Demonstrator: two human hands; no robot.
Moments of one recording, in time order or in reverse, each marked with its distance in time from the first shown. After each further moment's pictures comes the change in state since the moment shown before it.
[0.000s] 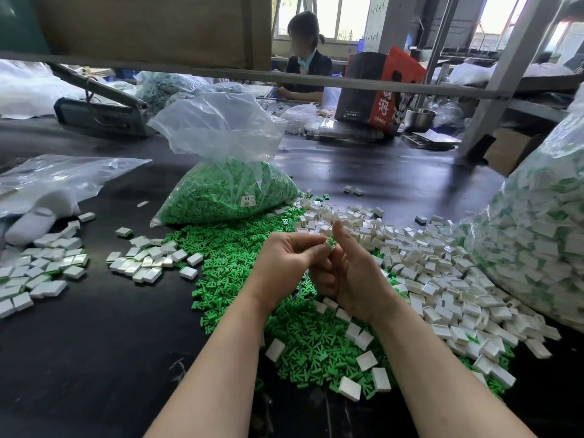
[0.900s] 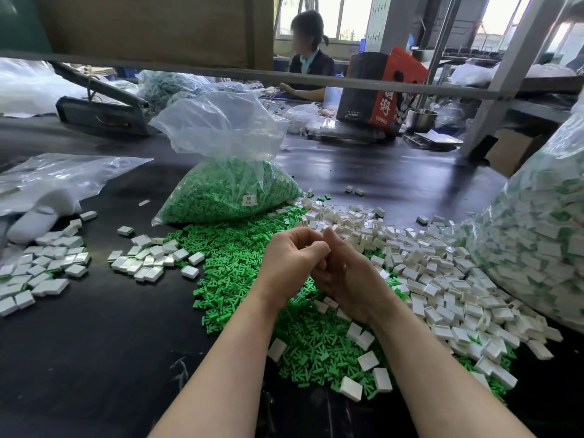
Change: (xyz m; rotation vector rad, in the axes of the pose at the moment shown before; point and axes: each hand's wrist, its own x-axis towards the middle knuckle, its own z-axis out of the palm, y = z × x) left_hand 0.005 -0.008 0.008 0.010 0.107 -0.009; right_hand -0.002 0.003 0.007 -0.066 0.007 -0.122
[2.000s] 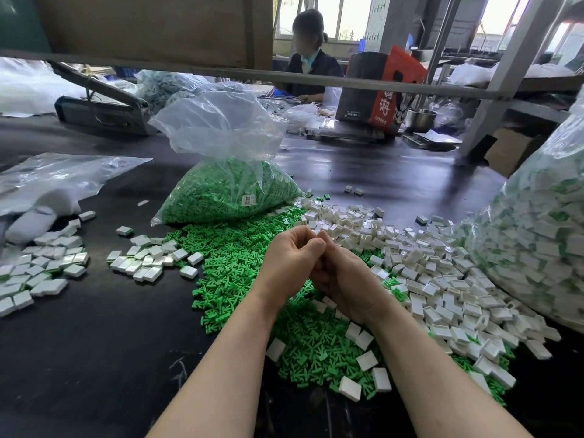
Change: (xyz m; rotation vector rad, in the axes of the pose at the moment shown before) left_hand 0.002 -0.001 0.002 0.028 0.016 -0.004; right_hand 0.004 0.008 -0.002 -0.099 0.031 -0.029
